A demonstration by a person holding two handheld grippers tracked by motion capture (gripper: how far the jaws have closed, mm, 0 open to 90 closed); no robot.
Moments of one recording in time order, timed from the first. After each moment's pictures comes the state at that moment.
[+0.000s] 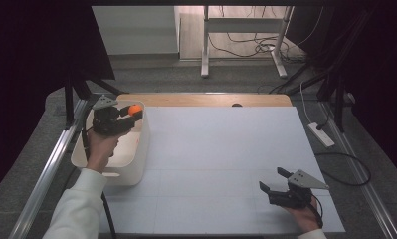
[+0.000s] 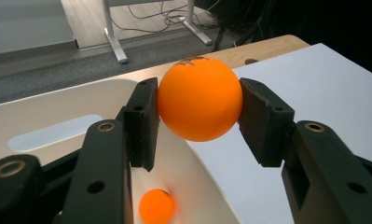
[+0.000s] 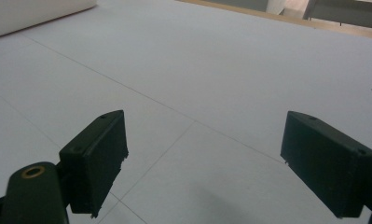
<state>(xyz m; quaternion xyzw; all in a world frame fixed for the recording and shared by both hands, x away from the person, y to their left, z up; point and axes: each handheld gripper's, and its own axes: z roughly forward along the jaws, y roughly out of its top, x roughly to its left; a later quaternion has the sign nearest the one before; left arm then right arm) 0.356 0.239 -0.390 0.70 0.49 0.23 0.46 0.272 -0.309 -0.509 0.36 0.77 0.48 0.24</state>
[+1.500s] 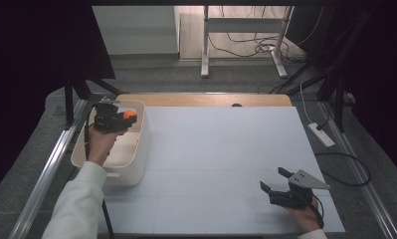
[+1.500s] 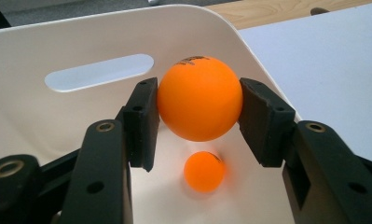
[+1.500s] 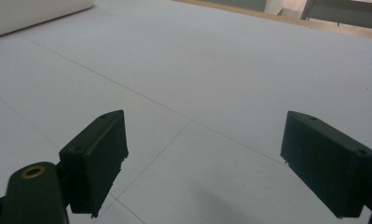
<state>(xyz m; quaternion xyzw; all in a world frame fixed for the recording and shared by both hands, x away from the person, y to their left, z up) 0.391 0.254 -0.419 0.72 0.57 0.19 0.36 0.272 -0.311 -0.509 0.36 0.77 0.48 0.24</state>
